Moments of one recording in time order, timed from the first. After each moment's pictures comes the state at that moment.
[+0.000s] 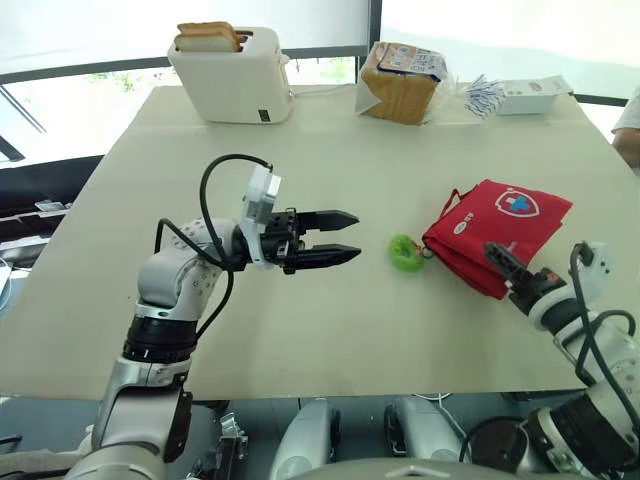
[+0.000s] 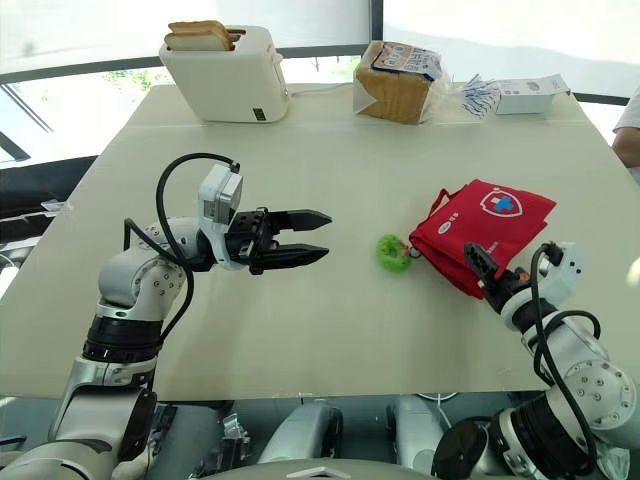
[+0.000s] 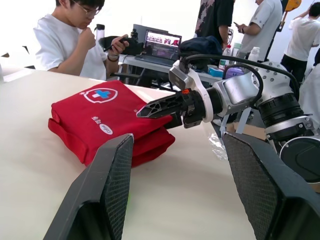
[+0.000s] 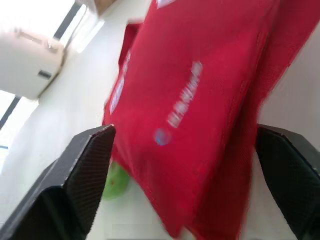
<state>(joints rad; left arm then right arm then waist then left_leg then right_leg) -0.53 0.56 0.00 -0.07 -0.69 0.53 -1.30 -0.22 0.00 -0.88 -0.72 0.61 1.61 0.31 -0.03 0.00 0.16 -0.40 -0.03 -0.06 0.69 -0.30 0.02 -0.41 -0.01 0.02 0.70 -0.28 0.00</state>
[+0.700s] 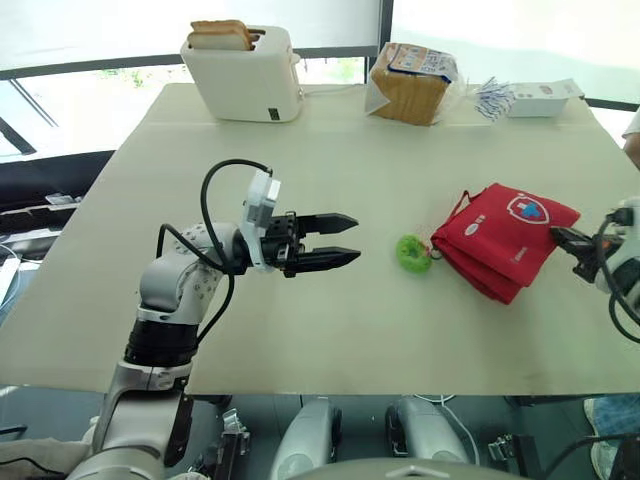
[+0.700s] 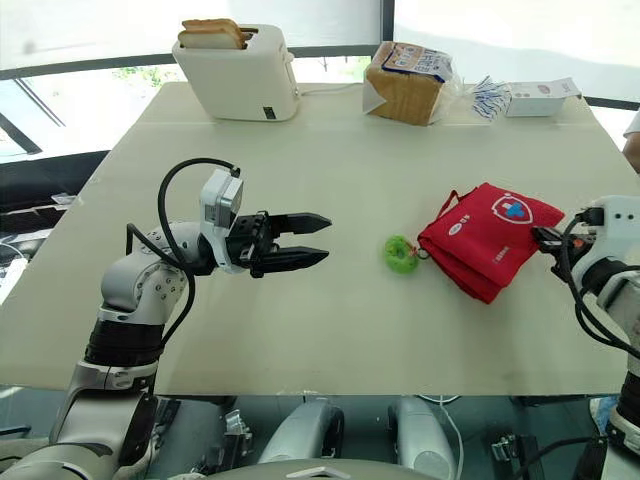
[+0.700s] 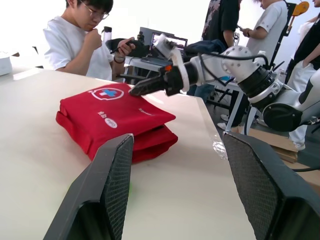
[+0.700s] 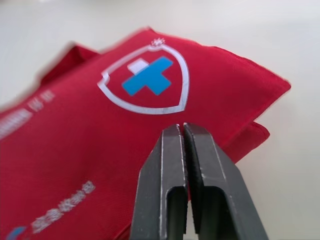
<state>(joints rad) -0.51 0.55 0.00 -0.06 -0.69 0.51 -1.30 -0.23 -0.65 -0.51 -0.14 0.47 0.99 0.50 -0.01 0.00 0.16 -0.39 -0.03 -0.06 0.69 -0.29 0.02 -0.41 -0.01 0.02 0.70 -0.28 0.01</state>
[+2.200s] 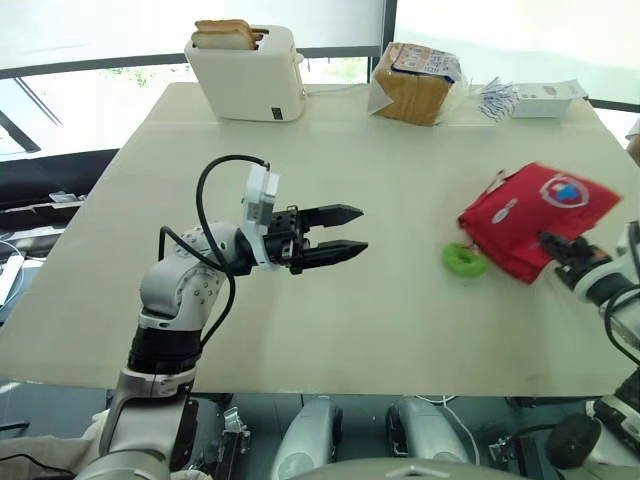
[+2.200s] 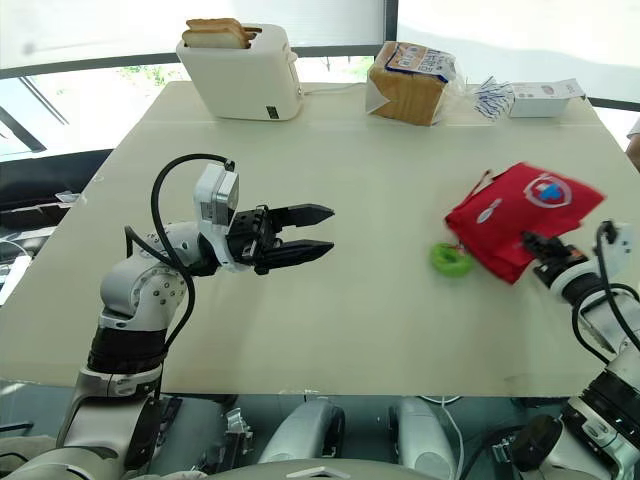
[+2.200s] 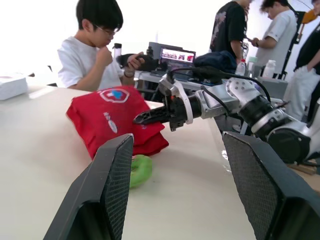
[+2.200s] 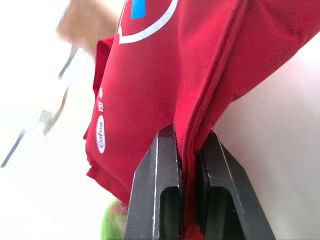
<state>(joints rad) -0.50 0.49 0.03 -0.15 -0.72 0.51 -1.17 -0.40 -0.29 -0.97 -0.15 0.86 1.10 0.07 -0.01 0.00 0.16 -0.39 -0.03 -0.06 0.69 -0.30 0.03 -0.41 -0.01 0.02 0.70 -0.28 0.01</state>
